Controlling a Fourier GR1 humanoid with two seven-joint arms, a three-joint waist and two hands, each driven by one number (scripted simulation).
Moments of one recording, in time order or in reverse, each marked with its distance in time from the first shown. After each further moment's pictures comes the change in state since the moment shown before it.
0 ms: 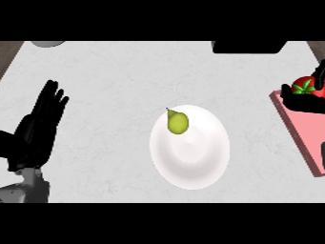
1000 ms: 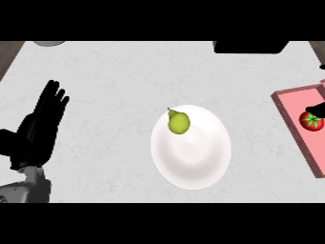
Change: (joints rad) left arm -0.008 -0.001 0.007 0.031 -0.004 -0.003 -0.022; right arm -0.080 -0.157 -0.157 0.659 -0.074 -0.123 -0.363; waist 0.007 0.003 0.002
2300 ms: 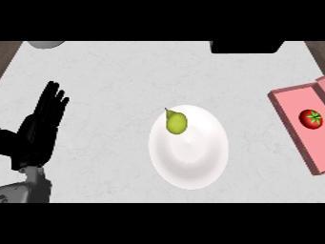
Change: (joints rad) left arm 0.002 -0.001 0.007 0.017 -0.001 -0.001 -0.014; right arm 0.085 0.029 -0.517 -0.144 -0.875 0.040 -0.286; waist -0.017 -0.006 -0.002
